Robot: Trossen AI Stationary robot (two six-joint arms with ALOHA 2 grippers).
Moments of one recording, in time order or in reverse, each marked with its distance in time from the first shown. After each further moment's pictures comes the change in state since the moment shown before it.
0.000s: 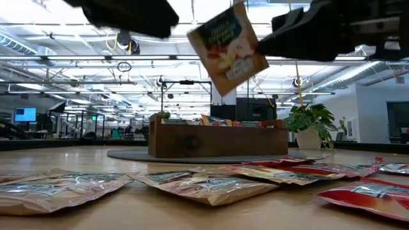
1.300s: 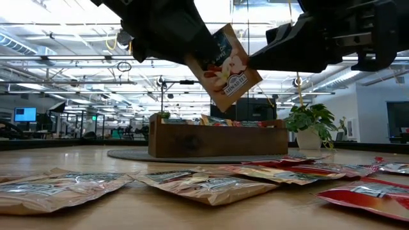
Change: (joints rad) left arm 0.198 0.000 0.000 0.084 0.322 -0.025; right arm -0.047 0.014 0.001 -0.021 -0.002 0.057
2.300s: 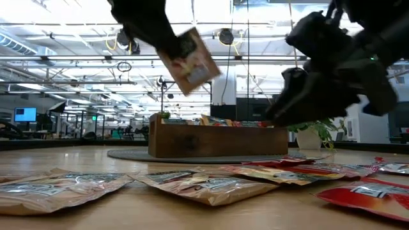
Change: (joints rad) left arm 0.086 -0.161 0.055 -0.415 0.049 0.084; right arm 0.010 0.000 -0.015 -0.324 0.161 0.309
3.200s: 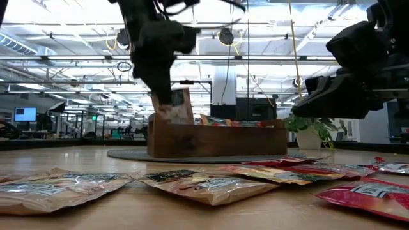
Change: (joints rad) left arm 0.309 0.084 0.063 -0.252 0.427 -0.004; right arm -0.006 -0.001 -0.368 0.691 -0.080 -0.116
